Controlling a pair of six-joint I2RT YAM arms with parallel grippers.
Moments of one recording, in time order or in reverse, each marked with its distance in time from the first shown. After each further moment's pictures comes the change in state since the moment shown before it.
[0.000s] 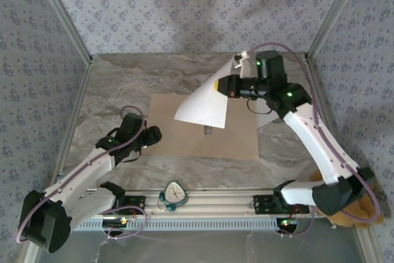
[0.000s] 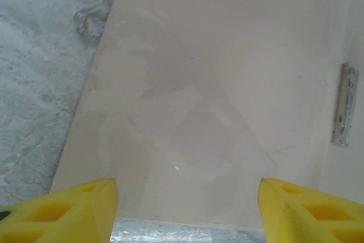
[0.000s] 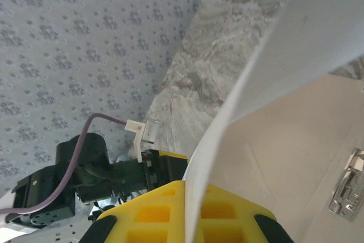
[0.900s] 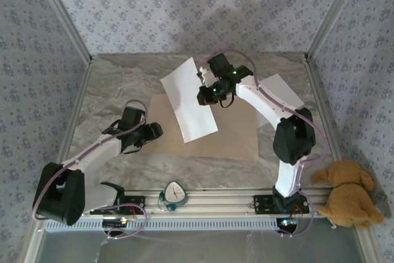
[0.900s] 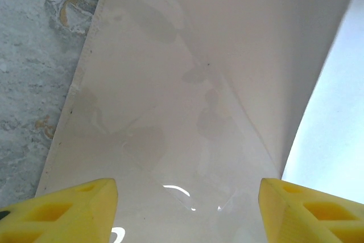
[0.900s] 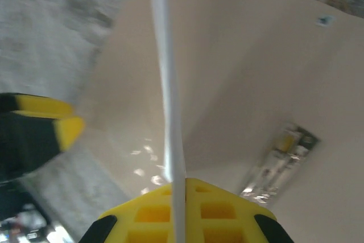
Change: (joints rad) left arm 0.127 0.256 0.034 0.126 0.177 0.060; right arm 0.101 0.565 0.261 -0.265 0.233 -0.331
